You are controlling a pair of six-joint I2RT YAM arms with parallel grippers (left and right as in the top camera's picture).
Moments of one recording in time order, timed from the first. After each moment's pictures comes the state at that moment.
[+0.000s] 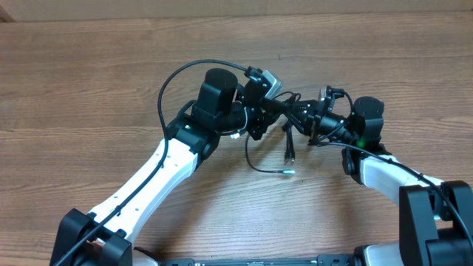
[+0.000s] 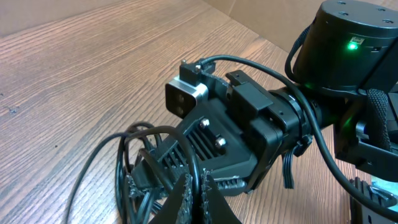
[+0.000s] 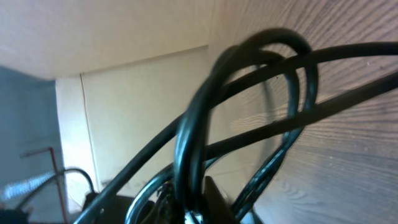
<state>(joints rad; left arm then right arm) -0.54 1.54 1.09 -0.05 0.60 -0.05 0.10 1.61 0.60 0.76 -0.94 1.56</state>
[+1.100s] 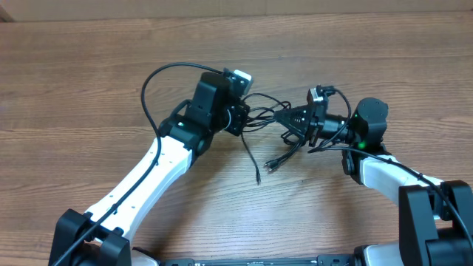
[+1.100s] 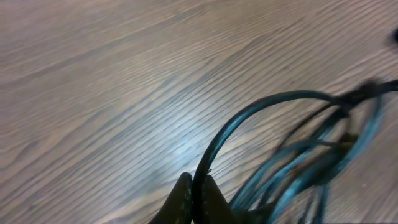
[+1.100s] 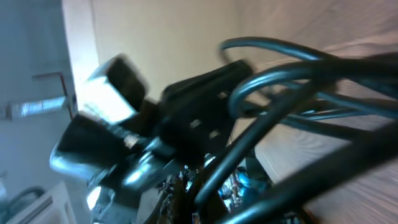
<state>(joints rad) -0.48 1.54 1.09 -0.31 0.12 -0.05 0.10 1.61 0.60 0.99 -1.20 1.64</state>
